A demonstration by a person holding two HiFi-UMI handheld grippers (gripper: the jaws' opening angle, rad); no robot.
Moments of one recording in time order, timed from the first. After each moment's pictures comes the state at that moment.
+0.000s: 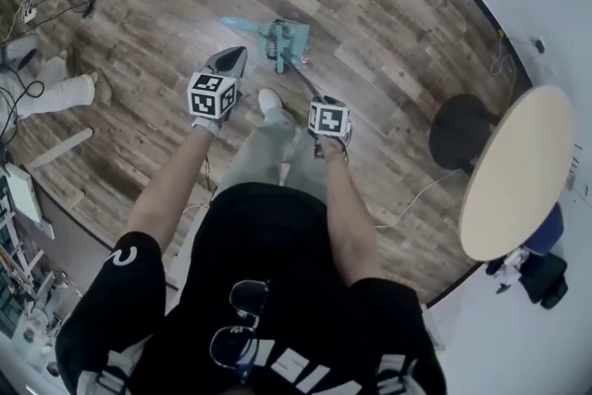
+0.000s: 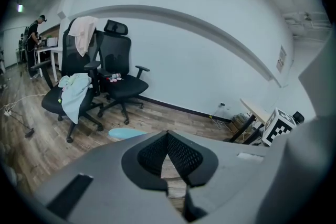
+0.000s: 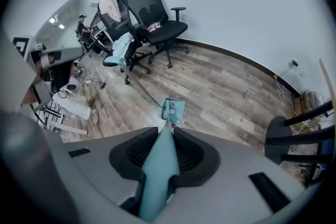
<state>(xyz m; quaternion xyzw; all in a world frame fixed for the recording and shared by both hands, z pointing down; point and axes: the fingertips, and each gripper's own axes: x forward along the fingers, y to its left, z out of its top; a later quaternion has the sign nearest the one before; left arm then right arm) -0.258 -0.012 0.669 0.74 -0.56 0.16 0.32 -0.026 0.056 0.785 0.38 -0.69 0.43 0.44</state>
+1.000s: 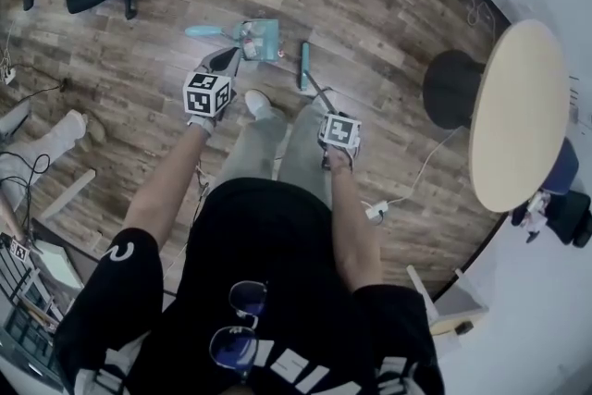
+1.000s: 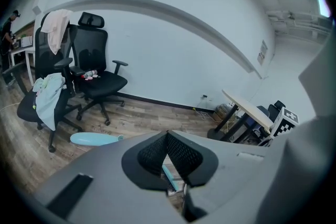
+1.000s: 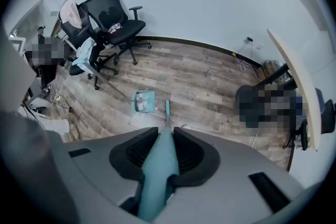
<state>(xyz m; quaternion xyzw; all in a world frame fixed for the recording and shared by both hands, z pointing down) -0.188 -0.024 0.680 0.80 -0.48 0.19 0.31 0.094 0.128 0.773 0.50 -0.58 0.49 0.42</state>
